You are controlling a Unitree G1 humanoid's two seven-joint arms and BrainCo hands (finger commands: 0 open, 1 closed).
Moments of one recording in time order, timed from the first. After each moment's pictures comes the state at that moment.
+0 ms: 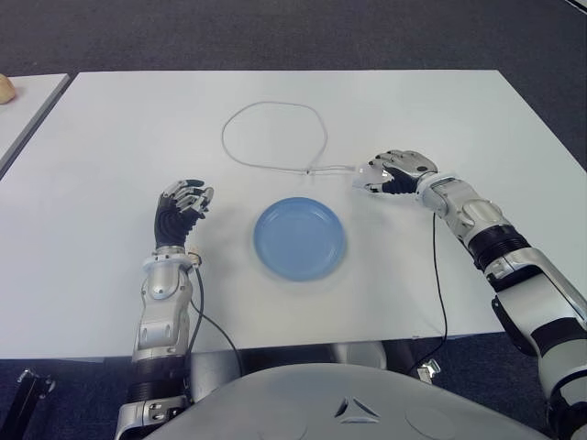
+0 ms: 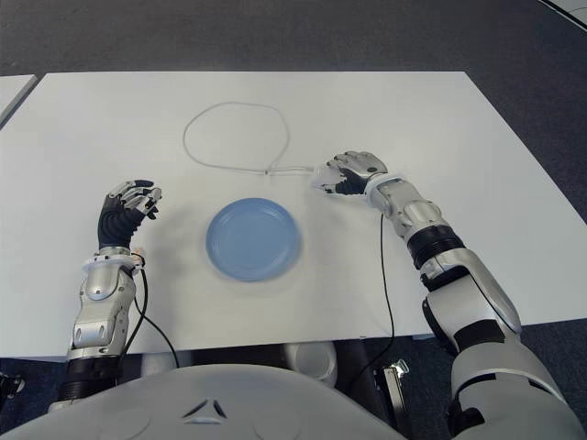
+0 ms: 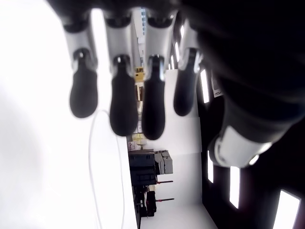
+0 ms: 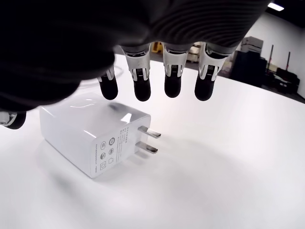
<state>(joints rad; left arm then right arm) 0.17 0.07 0.16 -0.06 -0.01 -0.05 0.07 -0.66 -0.61 0.57 0.73 -0.91 -0.16 0.04</state>
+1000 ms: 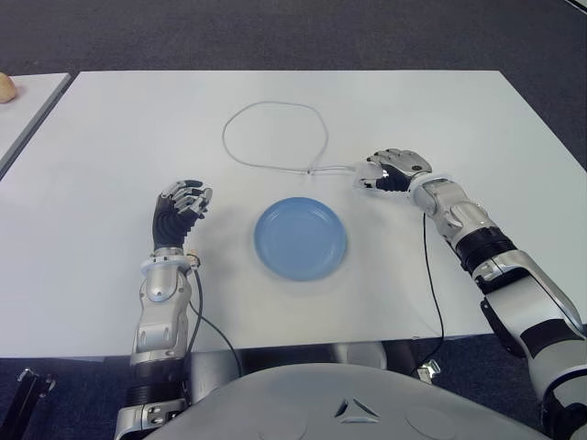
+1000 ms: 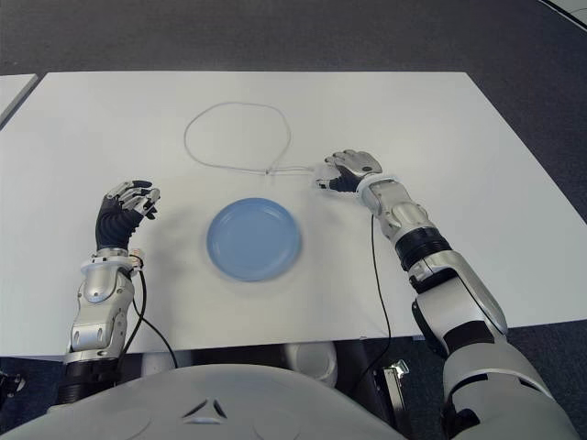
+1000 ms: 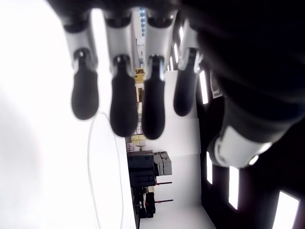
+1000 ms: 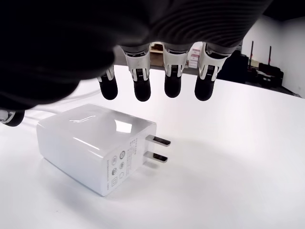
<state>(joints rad) 0.18 0.07 0.16 -0.08 -0.01 -0.05 0.07 -0.67 -0.56 0.56 0.75 -0.90 -0.07 0.05</state>
